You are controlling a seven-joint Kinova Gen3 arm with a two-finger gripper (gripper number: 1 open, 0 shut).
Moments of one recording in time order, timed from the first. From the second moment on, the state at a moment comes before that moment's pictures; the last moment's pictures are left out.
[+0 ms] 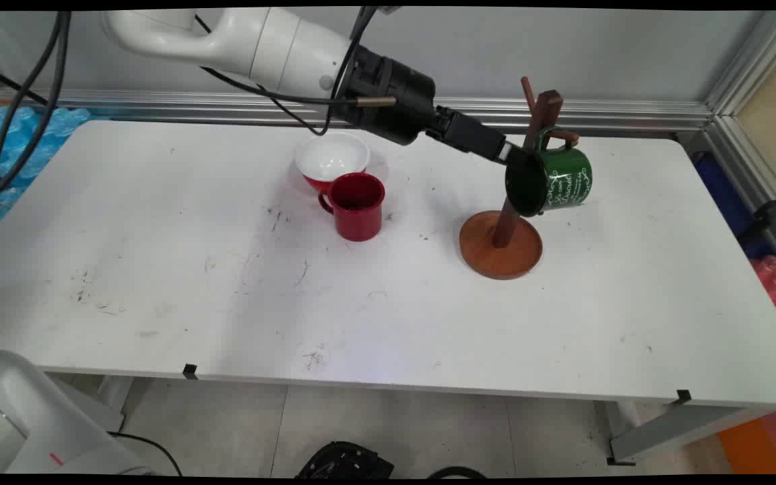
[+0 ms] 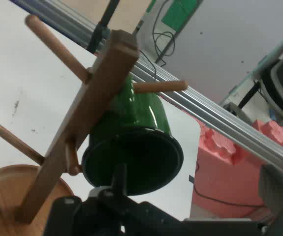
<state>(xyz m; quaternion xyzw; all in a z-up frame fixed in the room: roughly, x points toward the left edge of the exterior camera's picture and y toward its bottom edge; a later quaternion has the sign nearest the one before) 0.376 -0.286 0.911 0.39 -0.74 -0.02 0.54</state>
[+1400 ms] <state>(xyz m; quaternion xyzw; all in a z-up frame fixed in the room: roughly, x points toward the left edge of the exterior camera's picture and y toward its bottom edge) 0.360 -0.280 0.870 0.31 -0.78 0.04 0.54</state>
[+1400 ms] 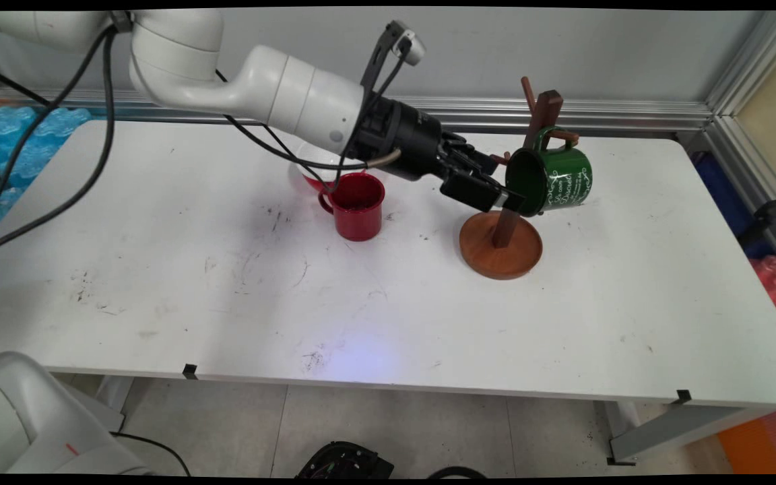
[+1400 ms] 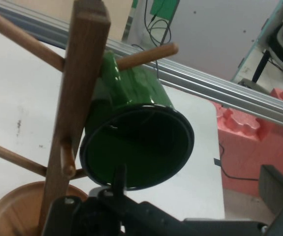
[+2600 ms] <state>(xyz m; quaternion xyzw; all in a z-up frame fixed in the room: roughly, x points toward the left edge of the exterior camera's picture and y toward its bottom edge) 0.332 -0.284 0.855 0.34 -0.76 0.05 0.55</state>
